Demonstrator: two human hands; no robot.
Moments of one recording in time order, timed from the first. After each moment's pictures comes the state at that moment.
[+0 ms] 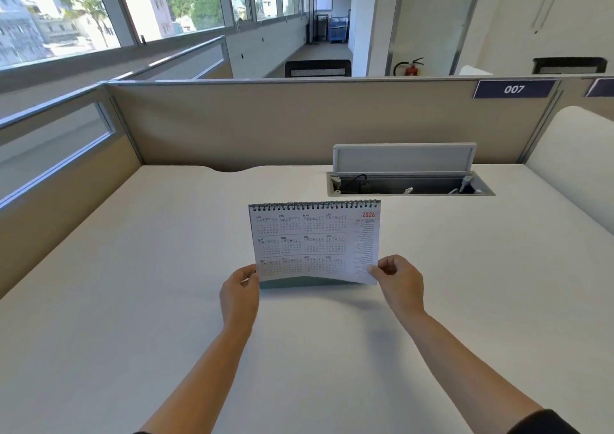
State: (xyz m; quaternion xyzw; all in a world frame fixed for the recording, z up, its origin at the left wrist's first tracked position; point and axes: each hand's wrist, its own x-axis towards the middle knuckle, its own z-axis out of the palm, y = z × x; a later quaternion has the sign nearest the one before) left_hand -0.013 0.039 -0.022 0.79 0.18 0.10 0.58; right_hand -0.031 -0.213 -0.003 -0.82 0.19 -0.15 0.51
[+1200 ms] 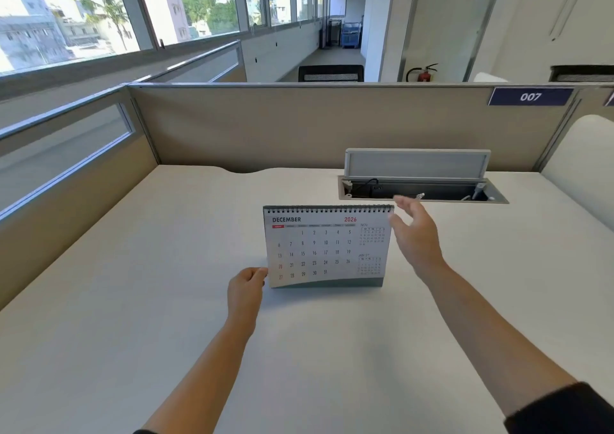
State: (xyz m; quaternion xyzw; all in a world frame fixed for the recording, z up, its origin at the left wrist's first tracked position) left_hand -0.024 0.049 0.005 0.73 0.21 0.02 0.65; right_hand 0.007 -0.214 0.075 -0.83 0.08 -0.20 0.52
